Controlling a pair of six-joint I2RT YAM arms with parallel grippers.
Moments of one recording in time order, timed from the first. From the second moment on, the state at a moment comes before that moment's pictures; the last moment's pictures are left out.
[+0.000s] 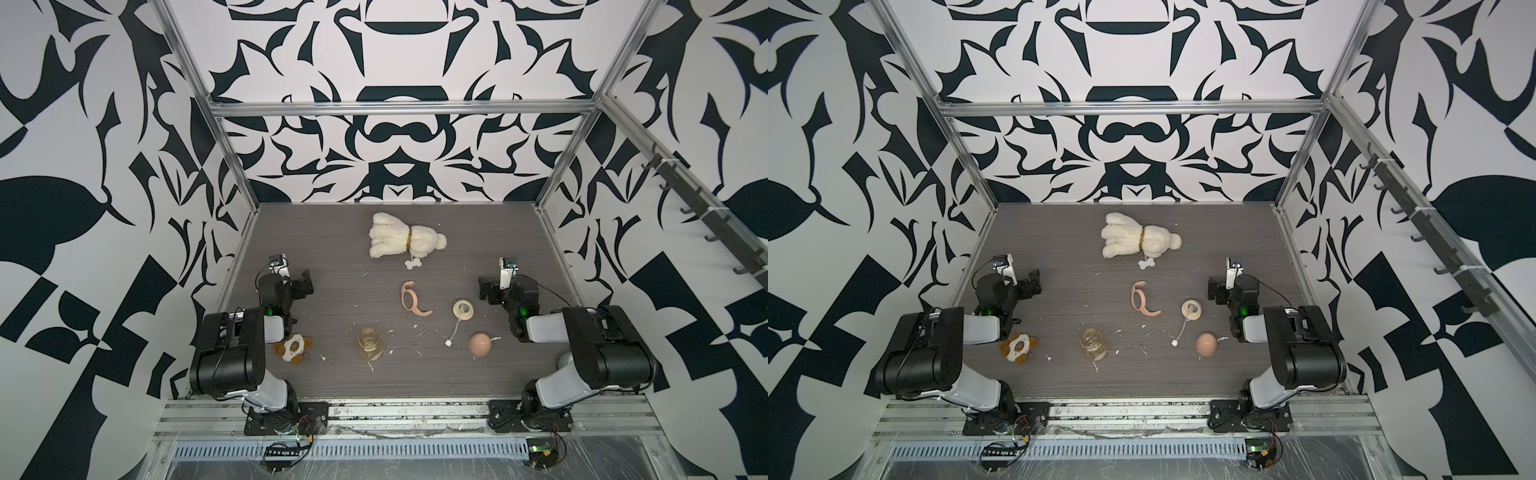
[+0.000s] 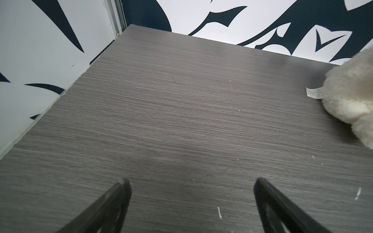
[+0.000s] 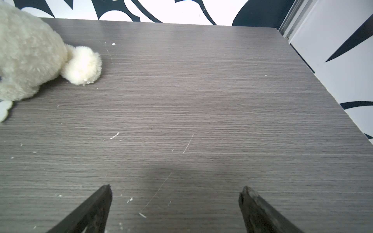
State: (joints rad) left arm 0.11 1.54 0.37 0.77 0.09 -0.10; right arm 0.03 1.55 0.33 0.74 0.00 0.00
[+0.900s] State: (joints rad) left arm 0.11 1.28 0.74 0.11 0.04 -0.22; right arm 0.22 1.26 0.86 -0.05 0.02 -0.03
